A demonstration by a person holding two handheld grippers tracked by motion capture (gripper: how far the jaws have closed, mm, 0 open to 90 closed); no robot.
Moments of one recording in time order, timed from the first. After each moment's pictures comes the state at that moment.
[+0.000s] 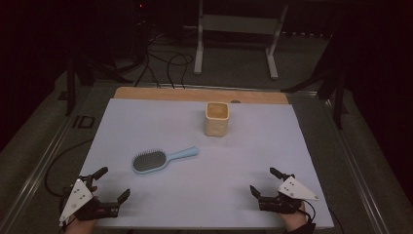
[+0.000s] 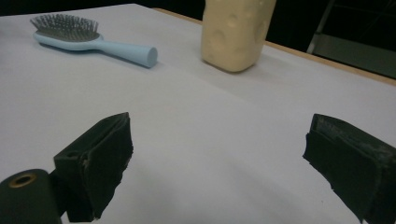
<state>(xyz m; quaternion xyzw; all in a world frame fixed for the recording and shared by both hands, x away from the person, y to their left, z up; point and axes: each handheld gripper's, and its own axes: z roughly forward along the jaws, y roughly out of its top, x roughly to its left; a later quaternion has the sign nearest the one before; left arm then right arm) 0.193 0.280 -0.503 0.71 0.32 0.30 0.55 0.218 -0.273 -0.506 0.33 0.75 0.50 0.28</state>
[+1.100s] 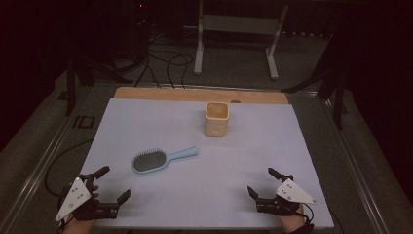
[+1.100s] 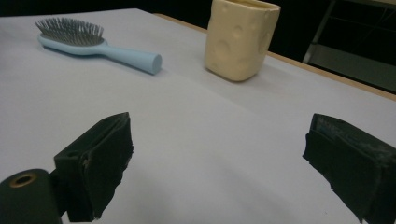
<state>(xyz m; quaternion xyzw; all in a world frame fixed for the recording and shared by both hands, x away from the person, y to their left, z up) 0.194 0.276 -0.488 0.71 0.31 0.28 0.57 0.212 -0.264 -0.502 0.32 0.75 0.50 0.30</state>
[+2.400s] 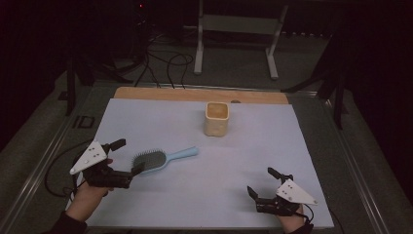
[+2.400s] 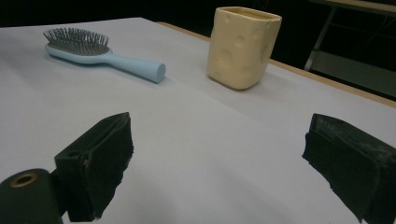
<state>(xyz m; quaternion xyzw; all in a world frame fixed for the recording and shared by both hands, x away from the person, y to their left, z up) 0.255 0.237 -0.416 0.74 0.31 0.21 0.56 0.211 -0.263 -0.499 0.31 0.74 0.51 0.30</state>
